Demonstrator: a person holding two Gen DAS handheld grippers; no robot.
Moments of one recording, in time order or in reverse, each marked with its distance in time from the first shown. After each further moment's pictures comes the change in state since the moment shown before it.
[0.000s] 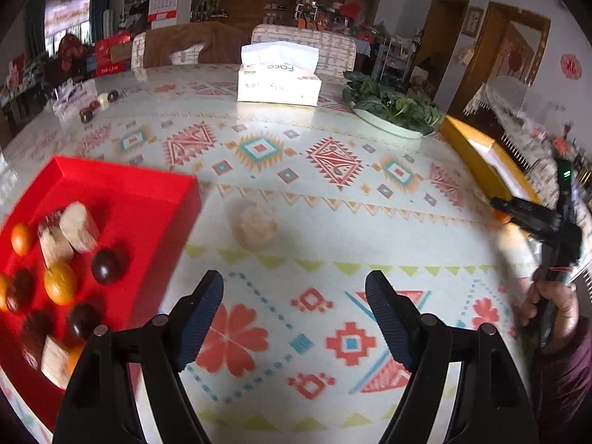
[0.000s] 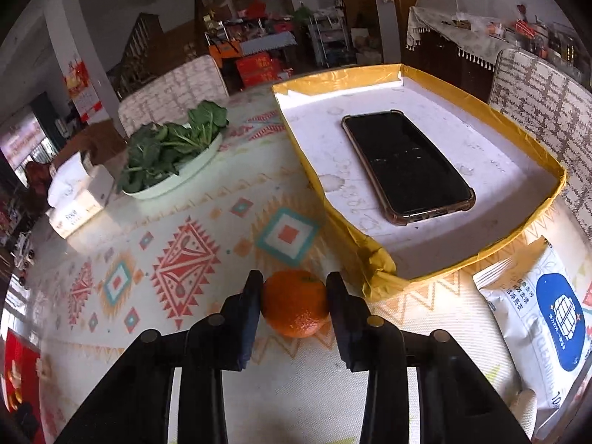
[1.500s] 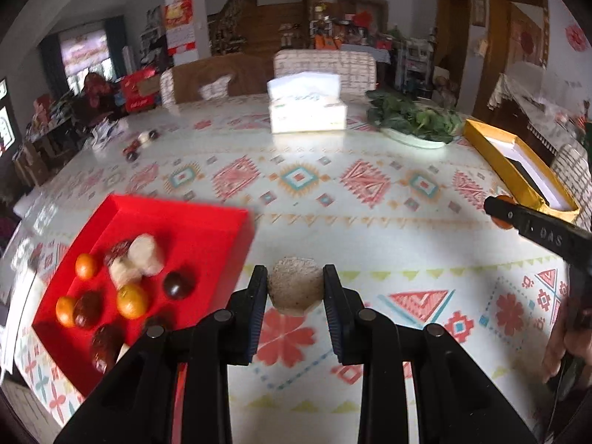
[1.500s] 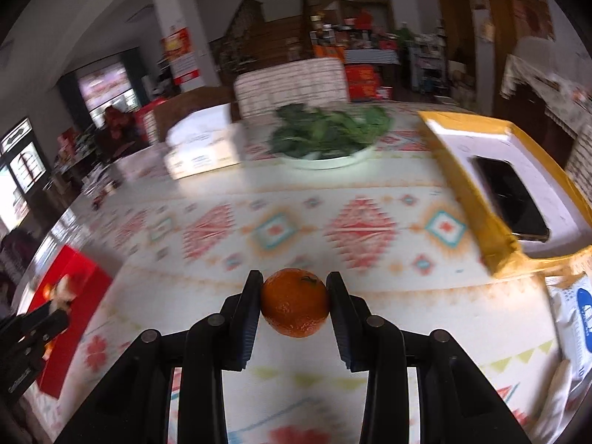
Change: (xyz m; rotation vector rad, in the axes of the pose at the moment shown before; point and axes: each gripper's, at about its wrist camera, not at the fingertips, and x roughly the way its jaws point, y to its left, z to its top) left arm -0.043 0.003 -0.001 0.048 -0.067 0.164; right arm -0.060 0.116 -0.050 -0.297 -0.013 0.262
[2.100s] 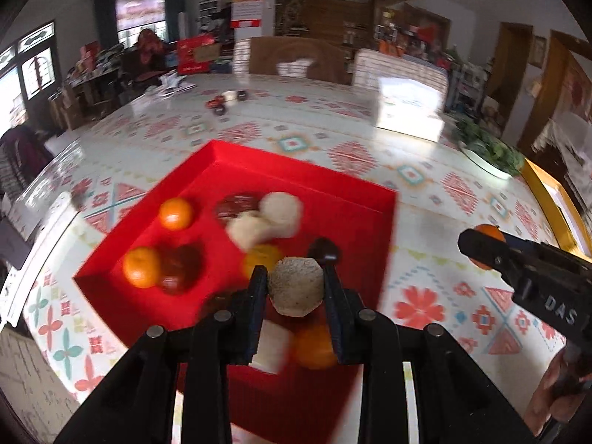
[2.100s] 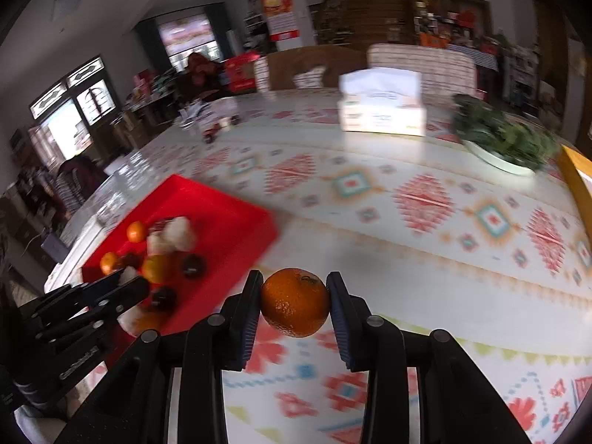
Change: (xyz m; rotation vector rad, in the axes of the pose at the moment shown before) left arm -0.007 0.128 -0.030 -0.217 0.018 0.096; right arm 0.028 0.188 -0.025 -0.222 0.122 0.254
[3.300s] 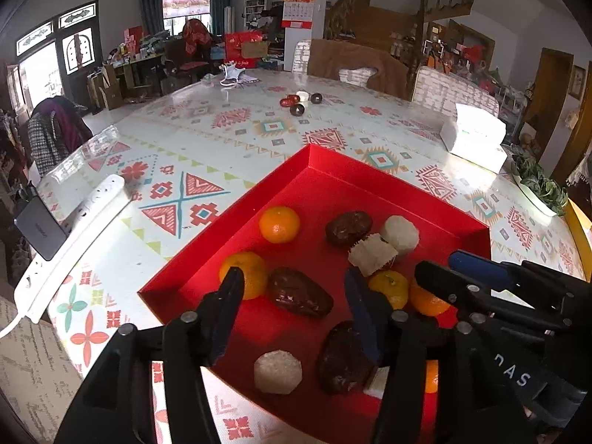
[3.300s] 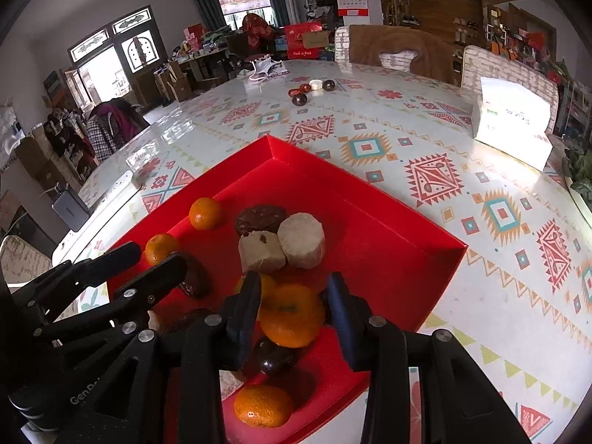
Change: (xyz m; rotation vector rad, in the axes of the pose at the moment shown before) left arm 0.007 0.076 0.010 -0.111 -0.022 0.113; right arm 0.082 0.117 0.015 -0.175 0.104 0.095
